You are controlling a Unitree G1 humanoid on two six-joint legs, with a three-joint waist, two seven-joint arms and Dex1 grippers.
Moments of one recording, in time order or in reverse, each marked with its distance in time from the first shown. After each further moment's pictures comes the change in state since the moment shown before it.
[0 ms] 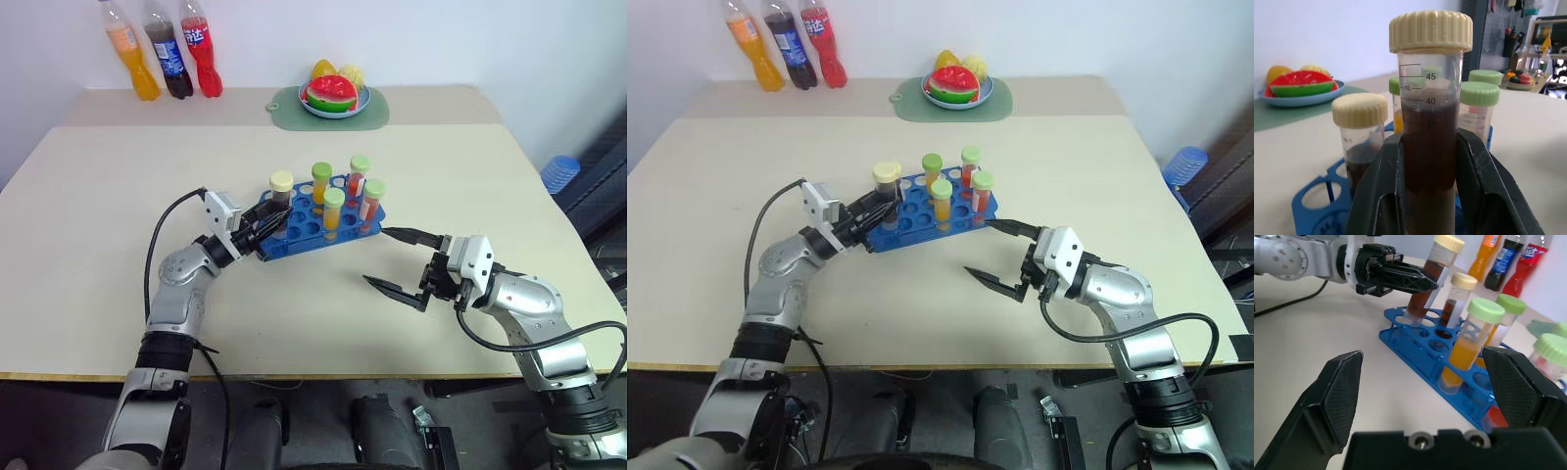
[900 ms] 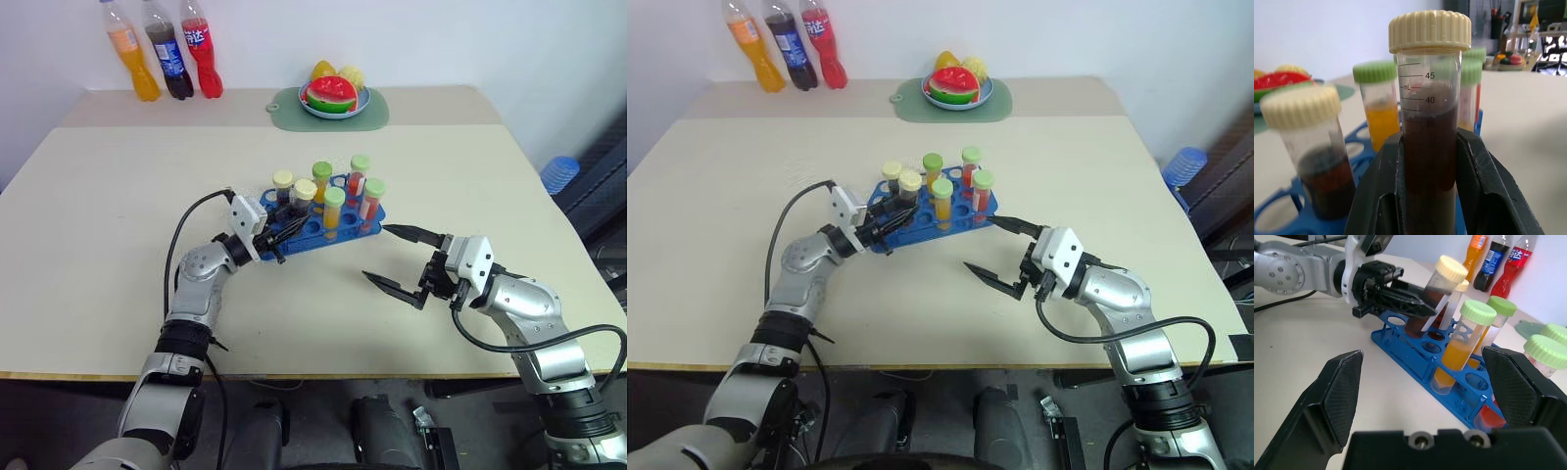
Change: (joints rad) left arm -0.056 -0.043 -0.059 0.155 0.105 -0.142 0.007; right arm 0.010 0.012 0.000 -0.011 -0.019 -0.004 -0.038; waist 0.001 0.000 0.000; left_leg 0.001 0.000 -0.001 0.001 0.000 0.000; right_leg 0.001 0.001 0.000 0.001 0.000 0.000
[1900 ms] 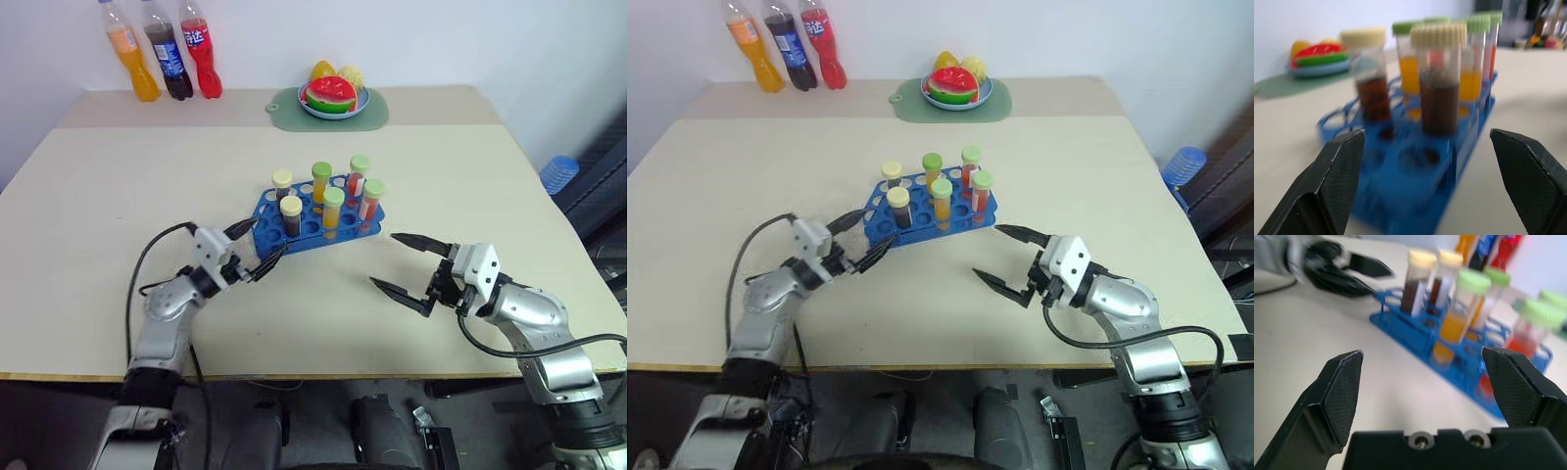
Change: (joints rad) left arm 0.353 0.149 0.082 -0.330 -0.056 0.078 0.059; right arm 0.095 -0.015 -0.046 0.020 0.002 0.007 -0.014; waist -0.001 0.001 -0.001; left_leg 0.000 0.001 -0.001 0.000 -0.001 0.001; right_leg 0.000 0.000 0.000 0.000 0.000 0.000
